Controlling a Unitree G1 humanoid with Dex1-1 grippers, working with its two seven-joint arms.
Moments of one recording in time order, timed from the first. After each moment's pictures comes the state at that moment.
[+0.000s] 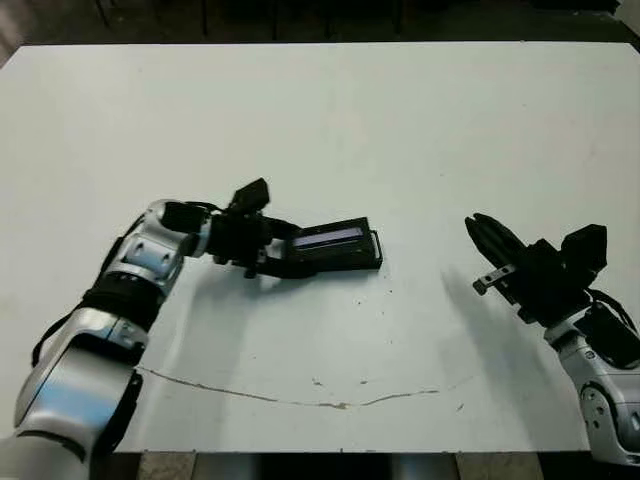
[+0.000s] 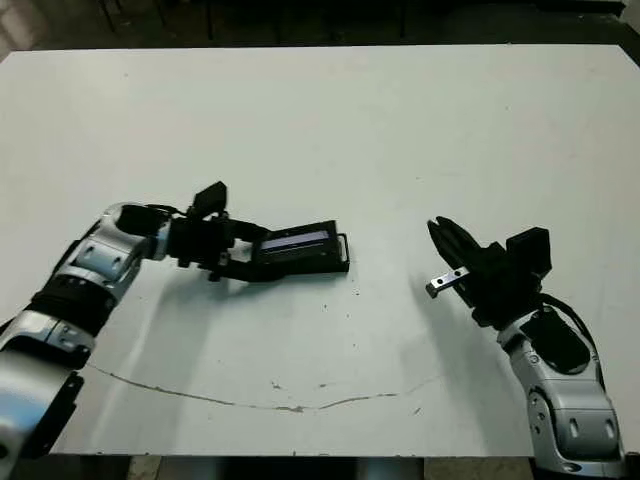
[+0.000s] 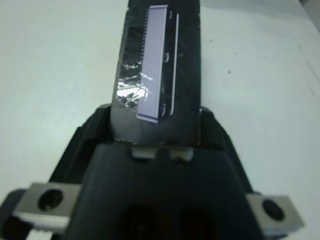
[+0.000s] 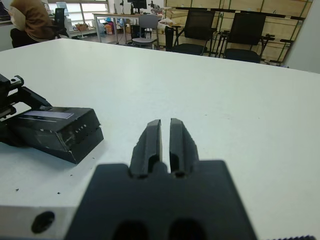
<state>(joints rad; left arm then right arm) -0.75 0.37 -0.35 0.70 -0.09 0.06 -1.28 0.03 -0.44 -0.14 -0.28 0.33 0.24 0.45</state>
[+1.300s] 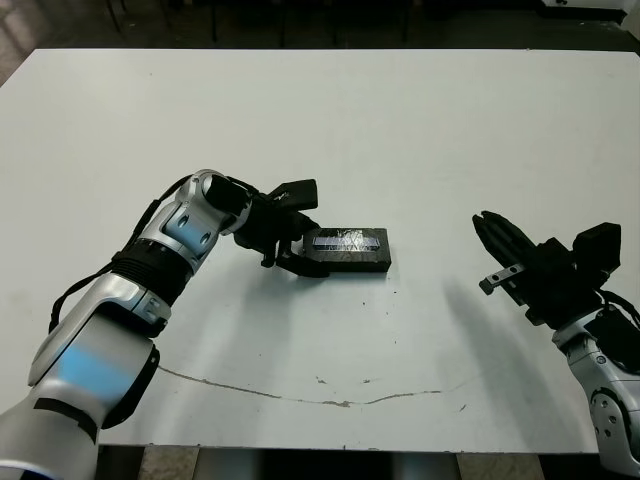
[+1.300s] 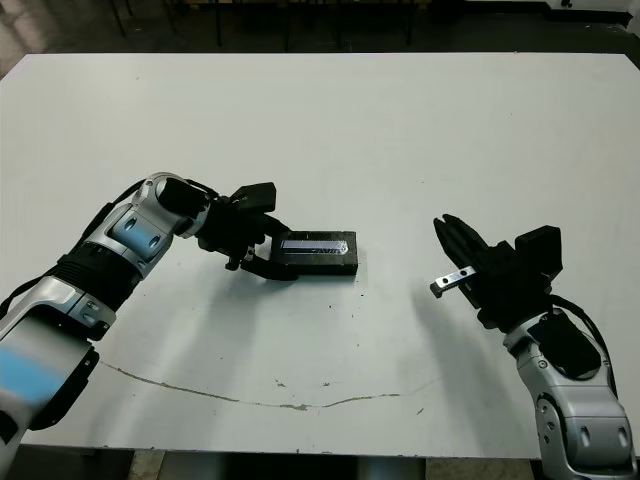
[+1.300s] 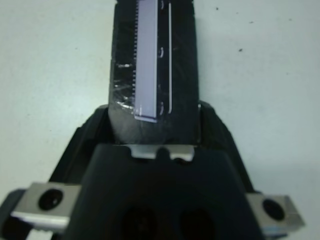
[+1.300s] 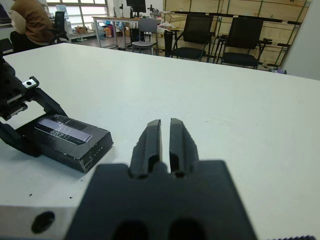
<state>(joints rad) -0.86 0.38 -0.51 0.64 0.08 0.15 -1.28 0.05 -0.44 -0.16 -0.35 0.35 0.29 0.43</state>
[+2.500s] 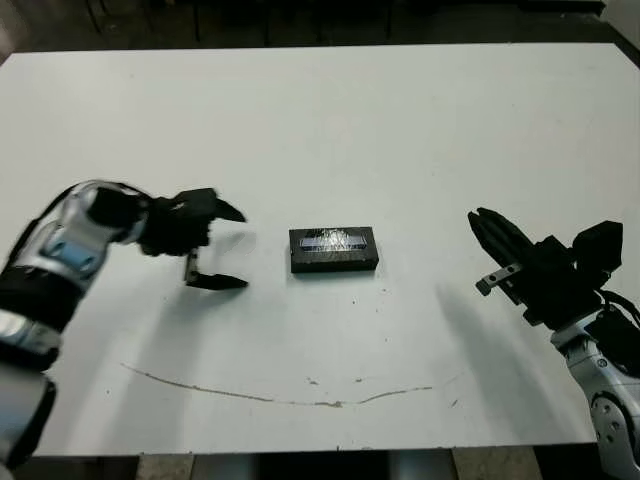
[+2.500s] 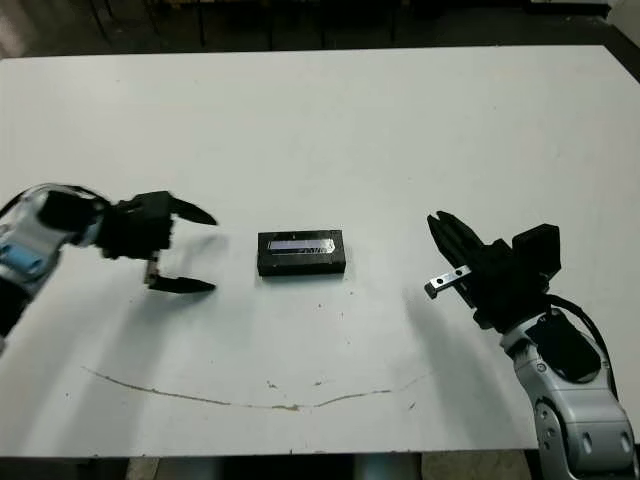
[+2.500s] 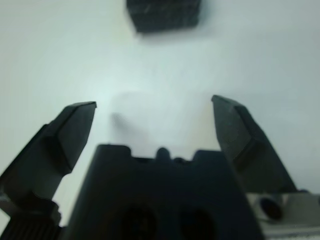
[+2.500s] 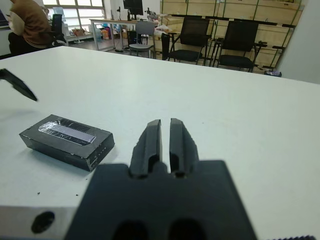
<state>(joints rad) -0.60 0.80 -0.34 0.49 -0.02 -0.04 -1.22 0.06 -0.44 -0.15 -0.44 0.36 0.34 0.40</state>
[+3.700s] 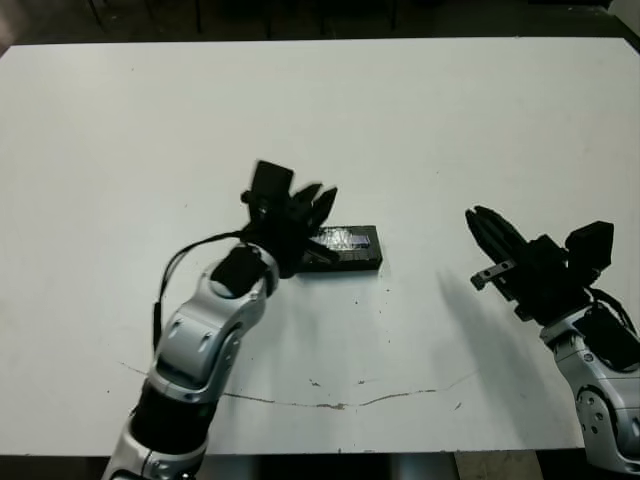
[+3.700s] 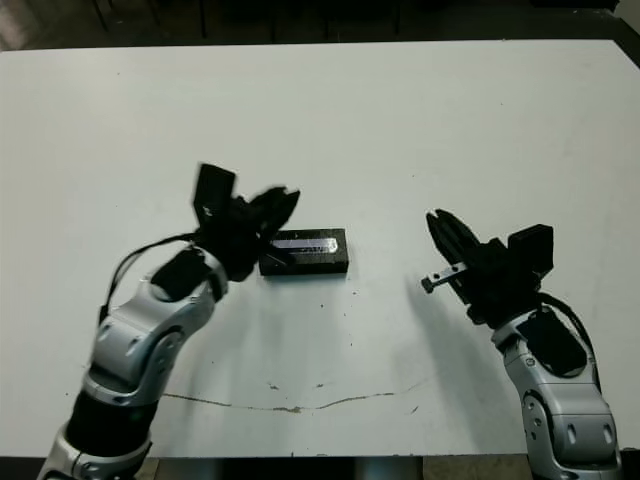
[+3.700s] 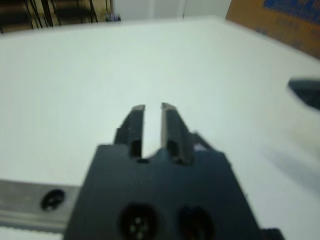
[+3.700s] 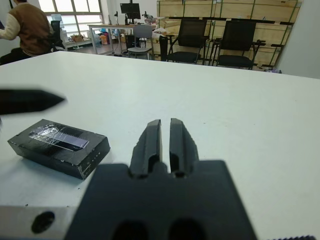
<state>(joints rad) -0.33 0.06 -0.30 -0.26 -0.13 0.76 -0.13 0.04 -0.40 -0.13 -0.36 0.35 0.26 0.40</state>
